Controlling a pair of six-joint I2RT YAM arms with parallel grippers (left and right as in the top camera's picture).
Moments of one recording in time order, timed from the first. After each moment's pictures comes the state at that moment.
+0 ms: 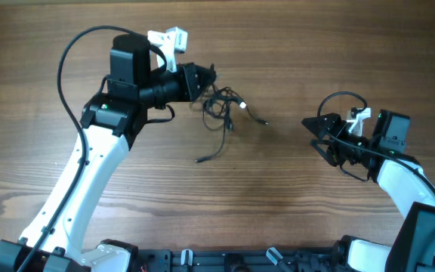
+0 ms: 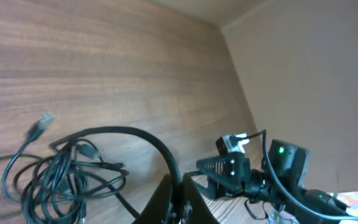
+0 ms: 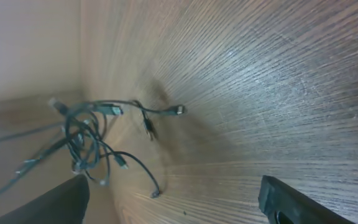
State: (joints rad) left arm -0.27 1.42 1.18 -0.36 0.65 -0.52; right arm -0.27 1.45 0.55 -0.13 -0.88 0.65
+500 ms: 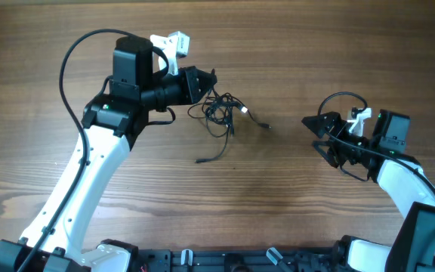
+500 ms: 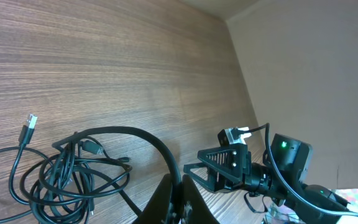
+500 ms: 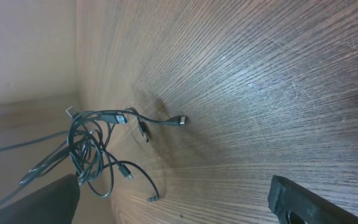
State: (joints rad) left arm -0.27 1.42 1.18 -0.39 0.65 -0.52; right arm -0.27 1.45 0.55 -0.13 -0.86 0.65
